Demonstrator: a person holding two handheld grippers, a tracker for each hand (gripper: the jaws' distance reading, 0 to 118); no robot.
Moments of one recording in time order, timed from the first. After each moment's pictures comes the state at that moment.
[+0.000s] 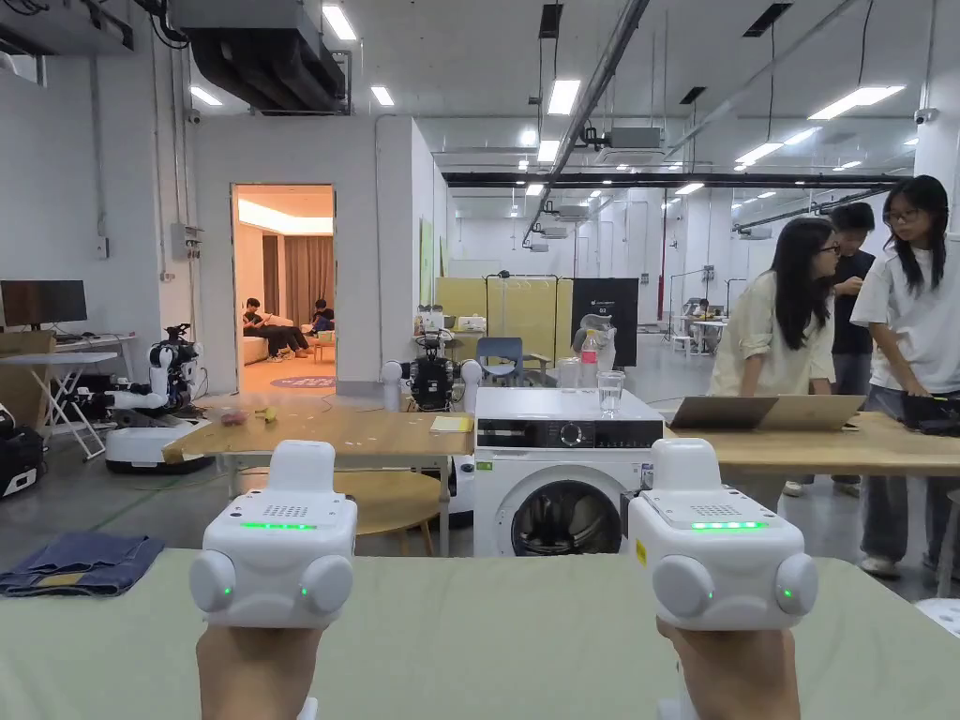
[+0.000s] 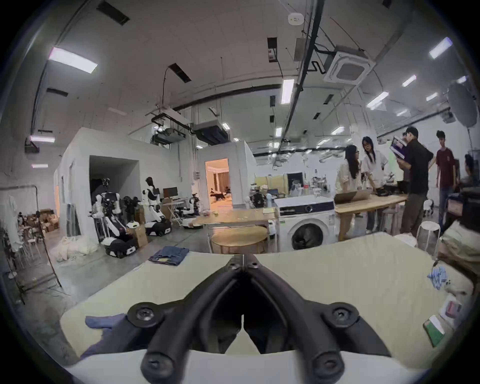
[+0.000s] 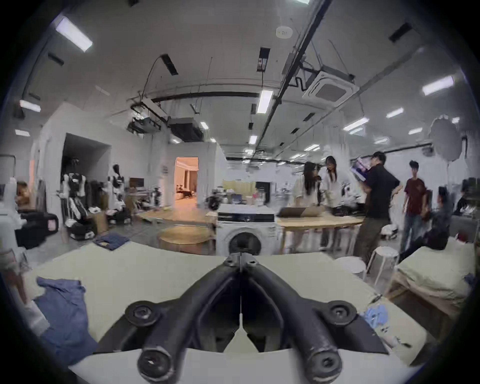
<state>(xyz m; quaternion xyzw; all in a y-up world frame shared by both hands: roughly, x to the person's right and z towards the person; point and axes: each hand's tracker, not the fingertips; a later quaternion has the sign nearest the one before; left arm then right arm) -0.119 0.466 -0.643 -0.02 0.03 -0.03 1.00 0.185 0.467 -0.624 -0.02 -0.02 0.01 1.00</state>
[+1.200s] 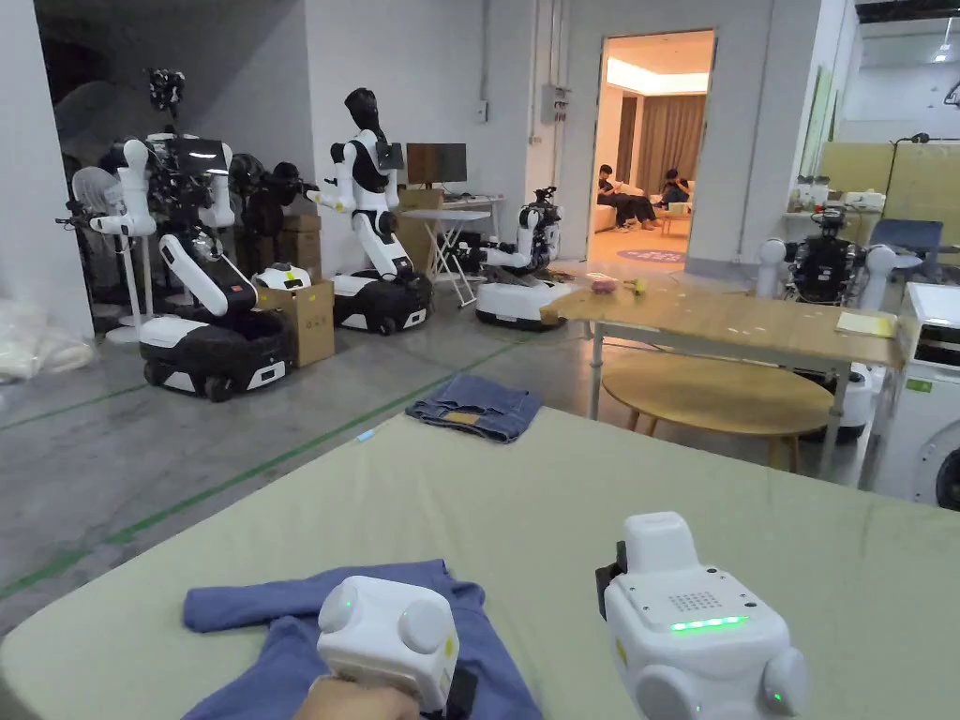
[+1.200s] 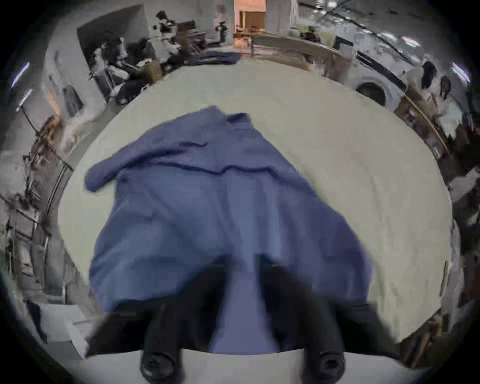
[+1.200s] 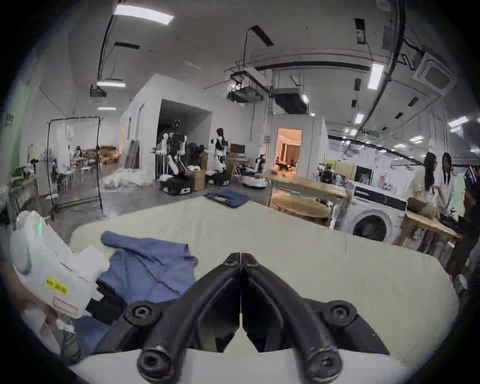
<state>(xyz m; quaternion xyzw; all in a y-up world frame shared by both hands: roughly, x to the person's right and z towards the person) -0.432 0.232 -0.709 -0.52 0.10 0.07 0.85 -0.208 0.305 -0.734 -0.12 0.27 0.09 0.95</state>
